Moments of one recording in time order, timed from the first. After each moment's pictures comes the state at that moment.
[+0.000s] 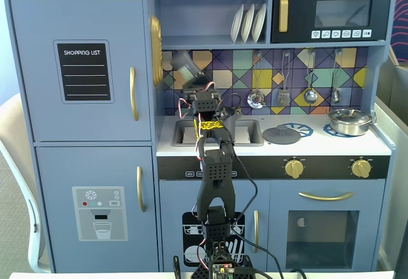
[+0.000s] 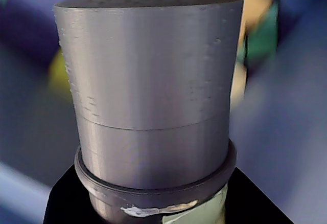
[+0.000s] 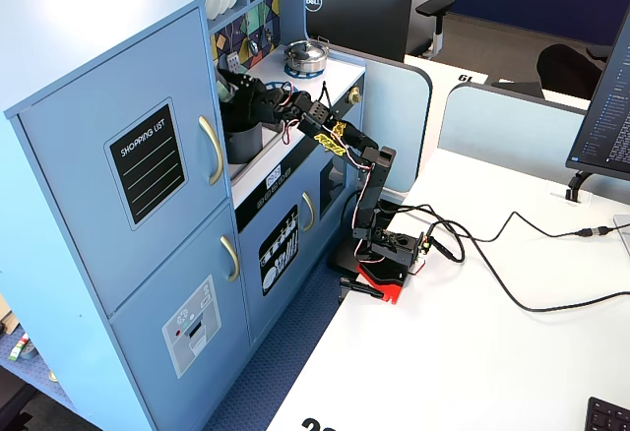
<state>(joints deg) -2.8 104.7 74.8 33.0 59.9</state>
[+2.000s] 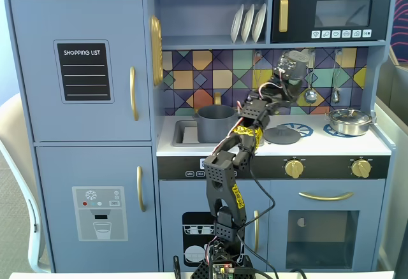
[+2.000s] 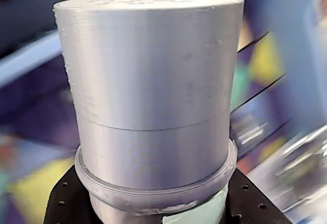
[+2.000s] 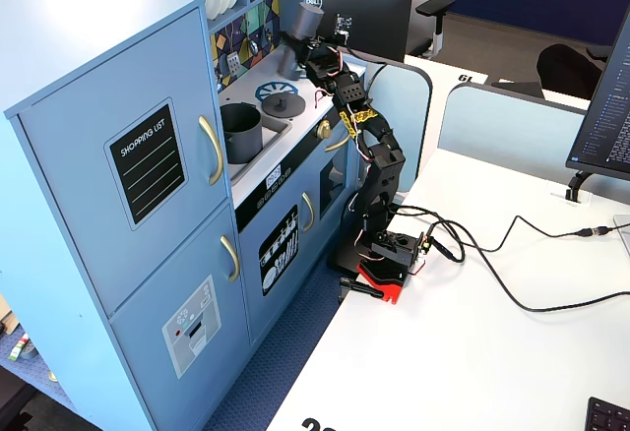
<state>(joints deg) 40.9 108.1 83.1 16.0 -65.0</state>
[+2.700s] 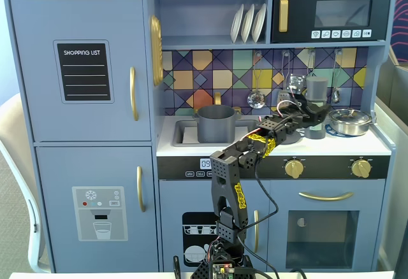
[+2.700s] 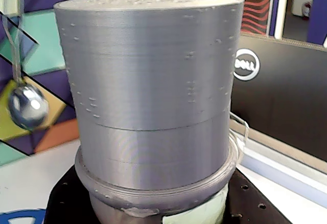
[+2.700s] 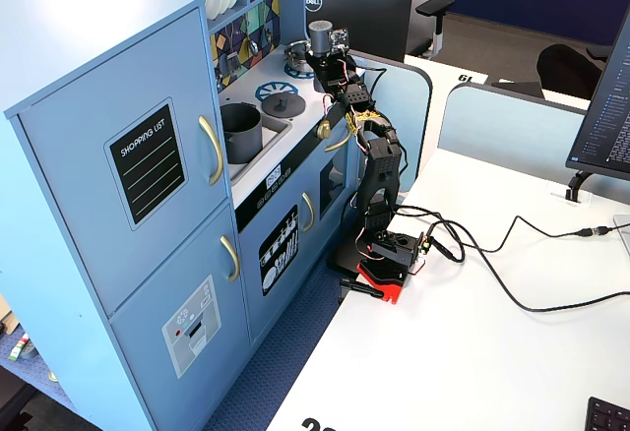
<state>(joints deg) 49.9 100.8 92.4 5.2 -85.5</state>
